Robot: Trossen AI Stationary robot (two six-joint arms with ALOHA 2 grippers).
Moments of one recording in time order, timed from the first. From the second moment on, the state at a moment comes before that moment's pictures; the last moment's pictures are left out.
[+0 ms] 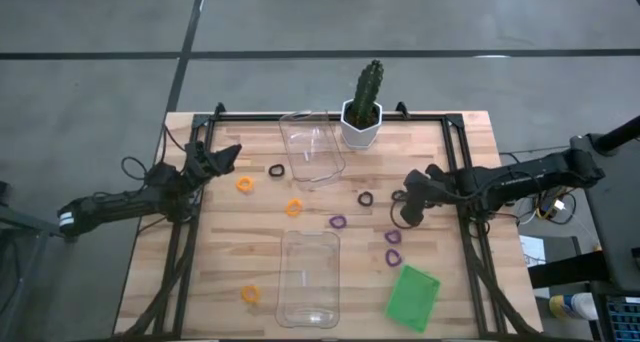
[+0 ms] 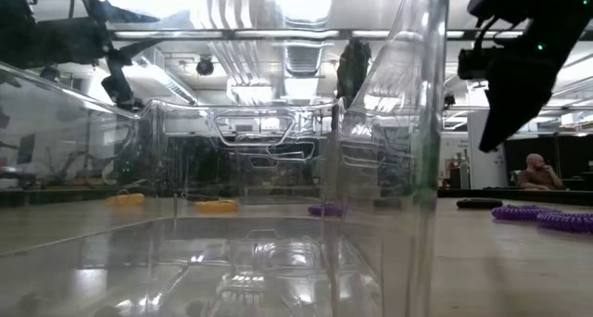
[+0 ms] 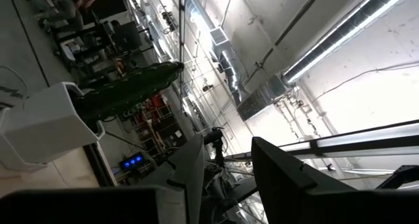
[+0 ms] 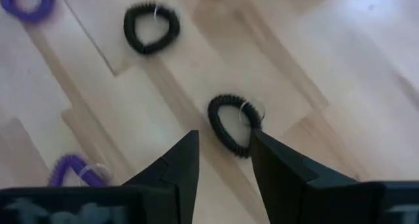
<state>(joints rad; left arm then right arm) 0.29 0.28 0.01 0.65 -0.19 -1.11 0.08 0.99 0.57 -0.73 0.31 0.64</state>
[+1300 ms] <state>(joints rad) 0.29 0.29 0.01 0.61 -0.19 -1.11 -0.06 1.30 0.60 -0.60 0.16 0.20</state>
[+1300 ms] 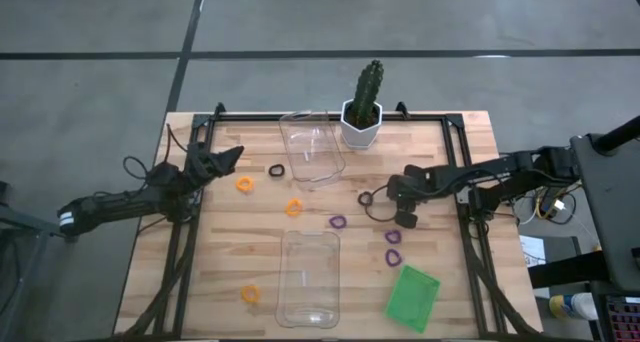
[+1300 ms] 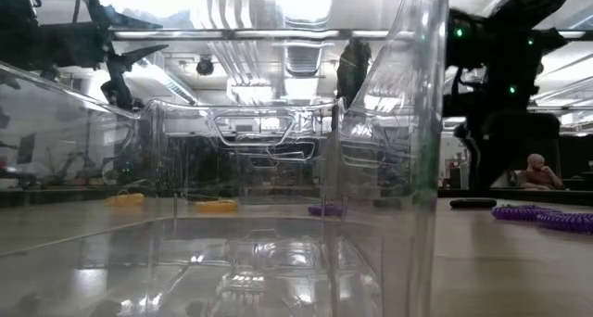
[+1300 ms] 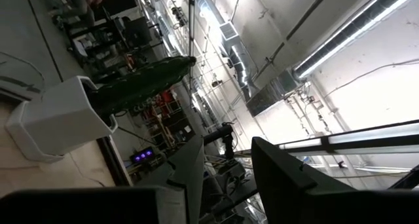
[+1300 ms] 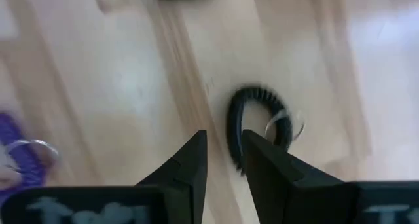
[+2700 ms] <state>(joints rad) 0.29 0.29 0.01 0.59 -0.20 -1.11 -0.10 1.41 1.16 -0.50 0.11 0.10</state>
